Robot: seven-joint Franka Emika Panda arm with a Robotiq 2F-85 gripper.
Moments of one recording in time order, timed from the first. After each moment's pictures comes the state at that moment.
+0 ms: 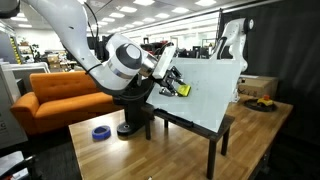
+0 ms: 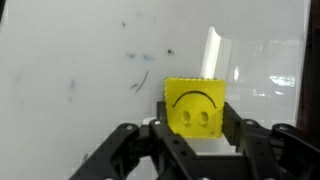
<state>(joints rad) 0.73 0.75 -1.07 -2.18 -0.36 3.45 -1.01</state>
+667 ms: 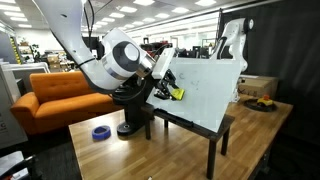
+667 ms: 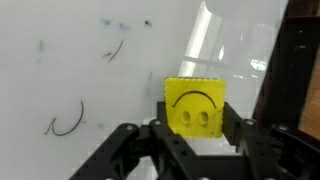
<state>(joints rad) 0.58 0.56 -0.92 -2.25 -0.50 3.45 -1.19</state>
